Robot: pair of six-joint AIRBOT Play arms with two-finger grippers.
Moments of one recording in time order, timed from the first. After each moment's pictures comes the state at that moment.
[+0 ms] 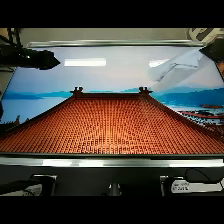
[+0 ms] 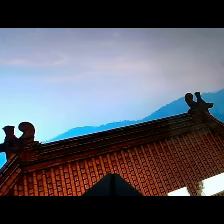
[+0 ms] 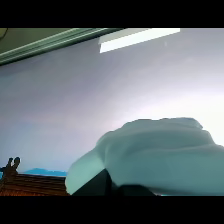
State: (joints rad) left arm -0.10 -1.38 1.78 1.16 -1.22 -1.49; right arm -0.43 -1.56 1.89 -0.71 1.21 1.19
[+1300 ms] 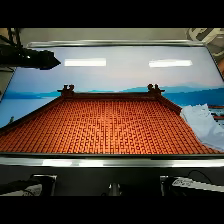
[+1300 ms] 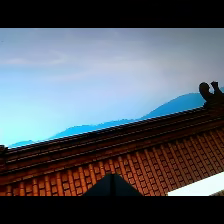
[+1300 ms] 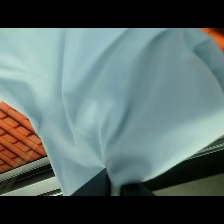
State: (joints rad) left arm -0.10 -1.38 1.78 1.15 -1.22 -1.49; right arm -0.95 -1.50 1.40 -1.50 1.61 1.12
